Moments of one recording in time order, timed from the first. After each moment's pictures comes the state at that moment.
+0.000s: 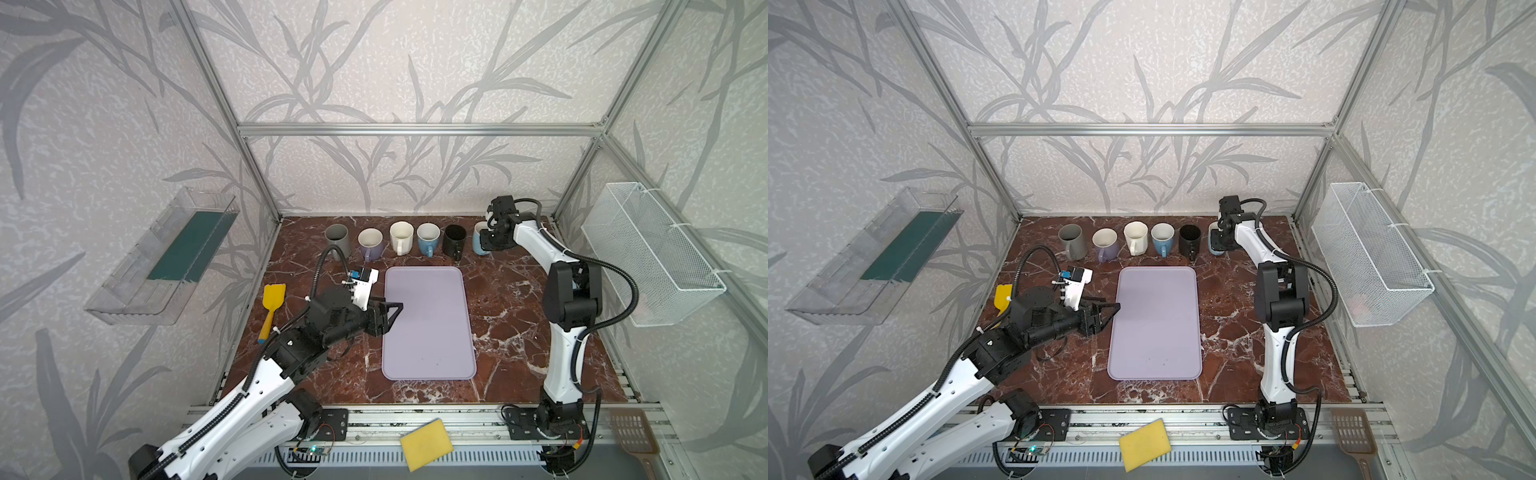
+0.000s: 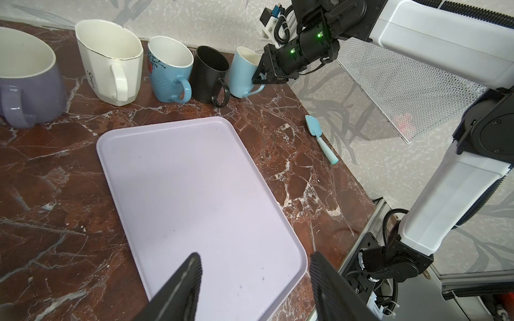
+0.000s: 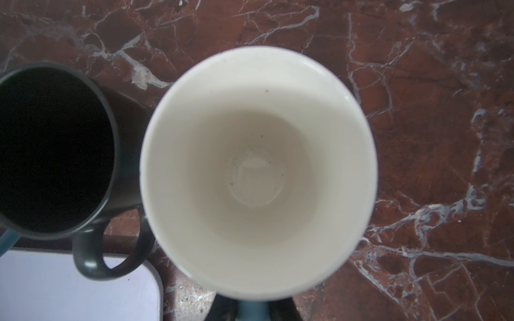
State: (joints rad) left arm -0.65 0.78 0.72 -0.35 0.20 -0.46; right arm 0.14 2.14 1.83 -0.76 0.01 0.12
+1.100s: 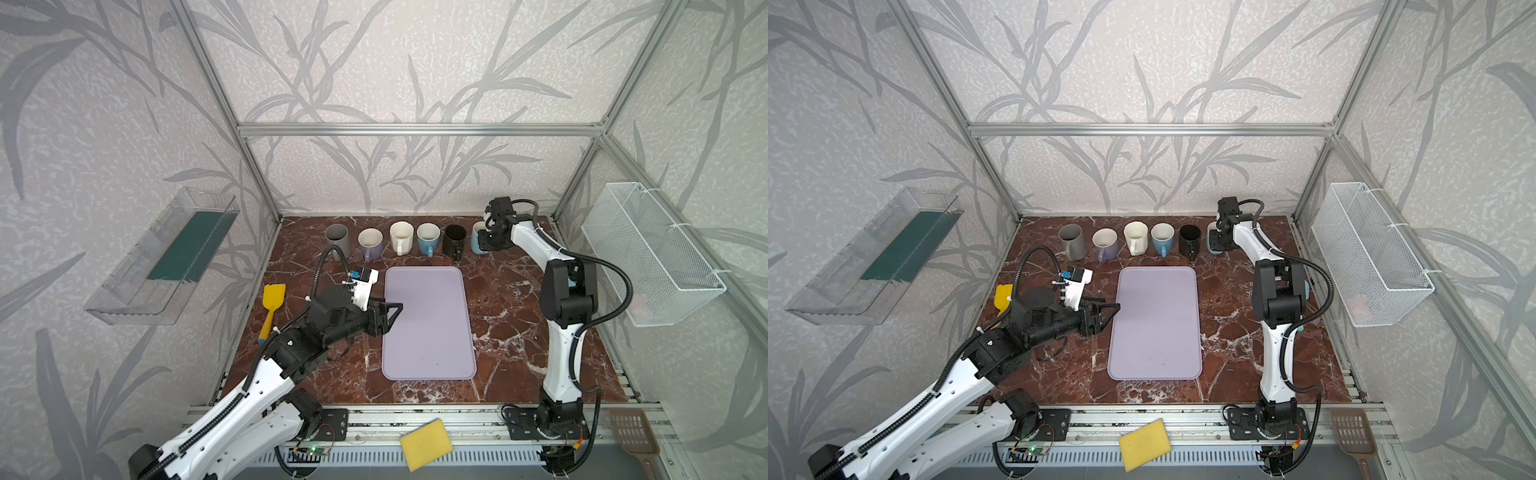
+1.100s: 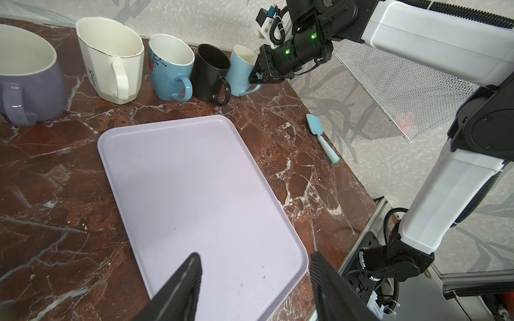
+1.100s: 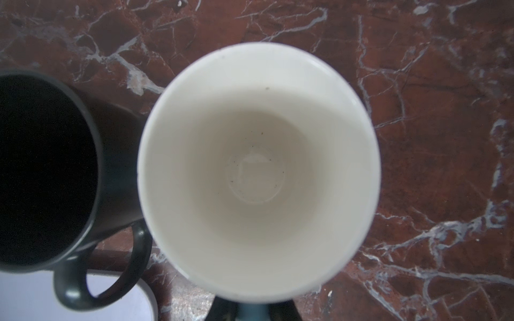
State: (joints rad) left arm -0.65 0.78 0.72 -0.36 0.20 -0.46; right arm 0.14 2.17 1.83 -0.72 0.00 0.12
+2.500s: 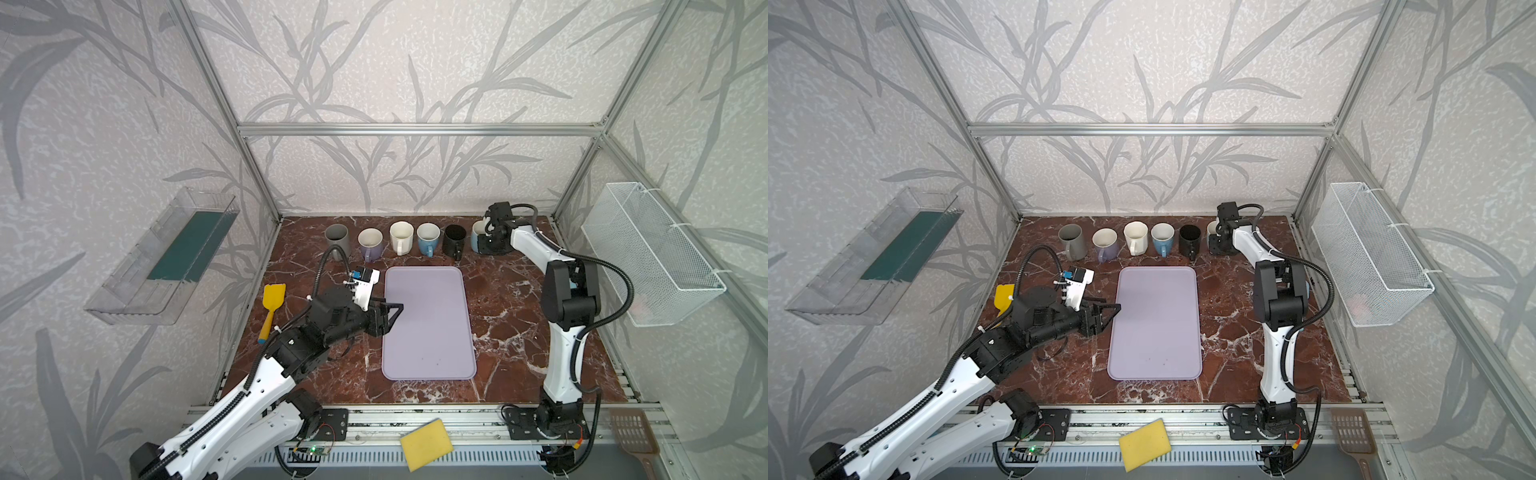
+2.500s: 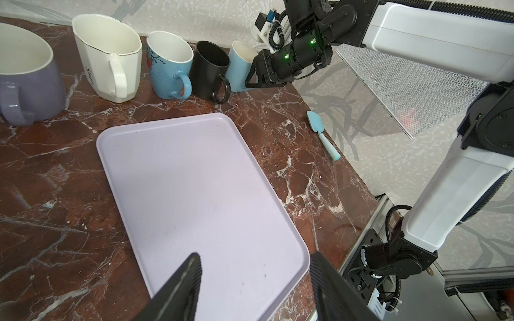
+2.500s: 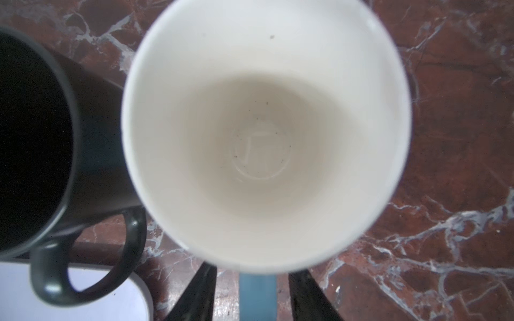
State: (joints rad) left arm -0.65 0.79 0.72 -0.36 0.21 -0.45; right arm 0.14 2.12 1.73 -0.67 0.00 0.13
